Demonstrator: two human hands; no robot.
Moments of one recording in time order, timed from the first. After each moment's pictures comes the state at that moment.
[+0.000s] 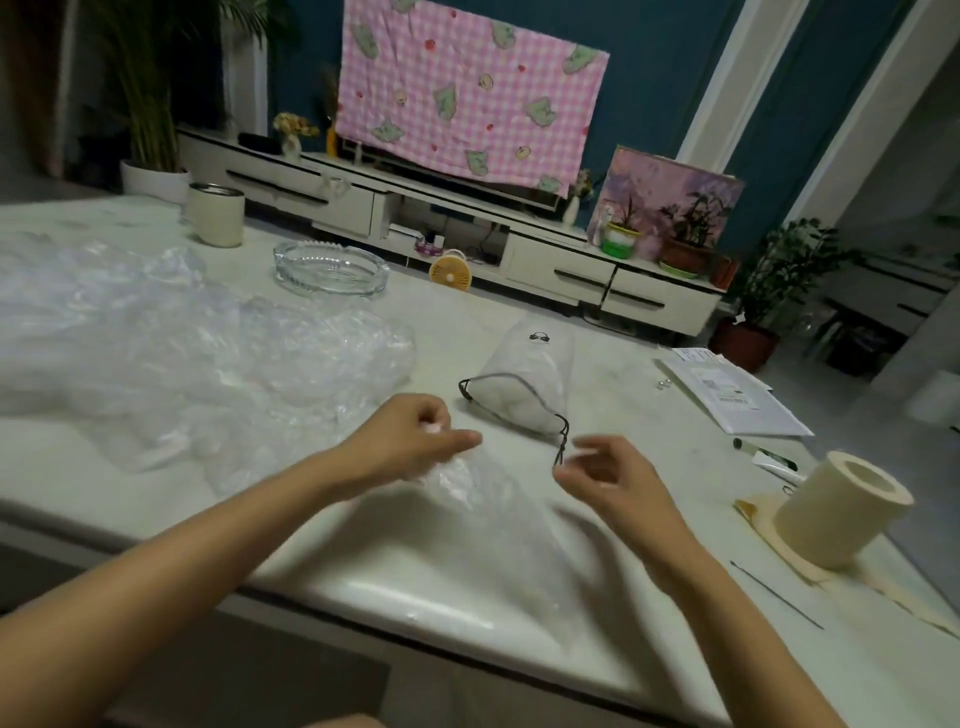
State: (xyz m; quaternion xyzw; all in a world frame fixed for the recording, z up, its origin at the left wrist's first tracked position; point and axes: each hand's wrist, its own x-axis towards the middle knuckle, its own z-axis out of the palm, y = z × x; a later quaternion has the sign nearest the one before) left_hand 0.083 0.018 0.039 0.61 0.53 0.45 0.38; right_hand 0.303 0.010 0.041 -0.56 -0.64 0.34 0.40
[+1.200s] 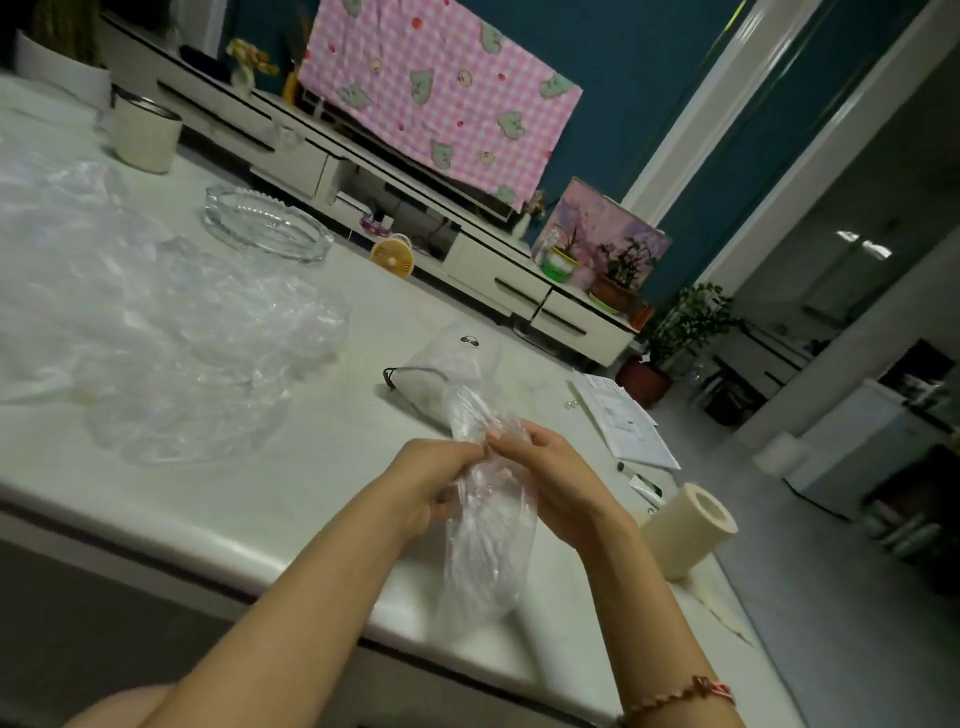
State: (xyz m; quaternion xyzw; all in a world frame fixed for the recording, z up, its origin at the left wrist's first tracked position) left_hand 0.175 -0.007 0.053 0.31 0.45 0.48 0.69; right_hand 0.303 0.004 0.096 -0.50 -0.61 0.53 0.32
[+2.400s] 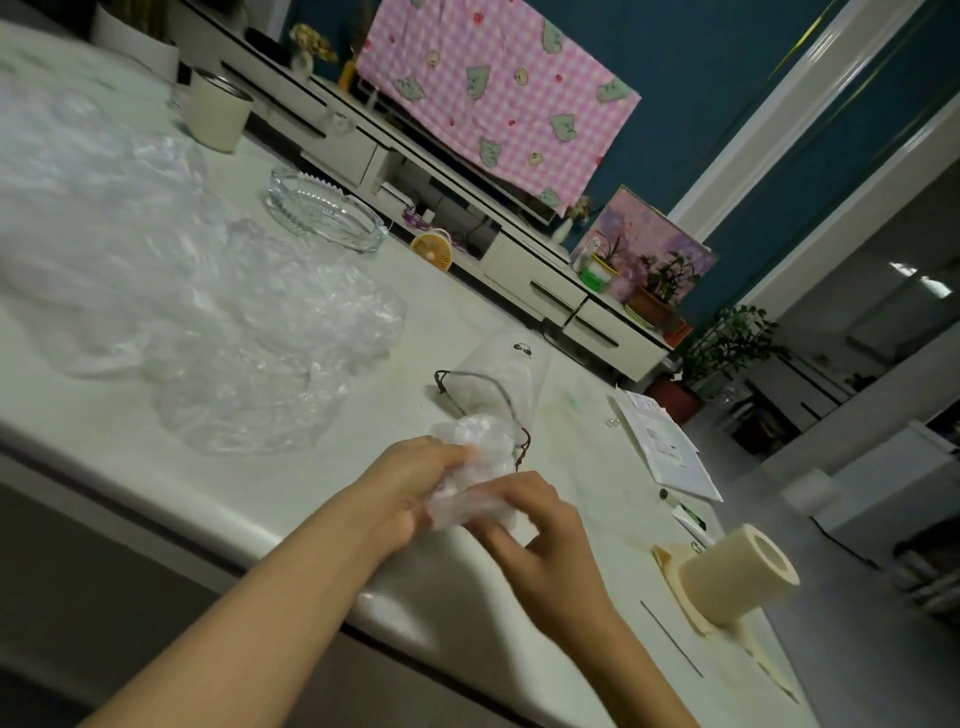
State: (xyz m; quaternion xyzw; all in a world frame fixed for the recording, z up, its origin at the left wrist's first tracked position) left_hand 0.130 -0.004 0.025 0.18 0.38 0.54 0.73; right_hand 0.271 -0.026 0.048 -0.35 -0.87 0.13 0.31
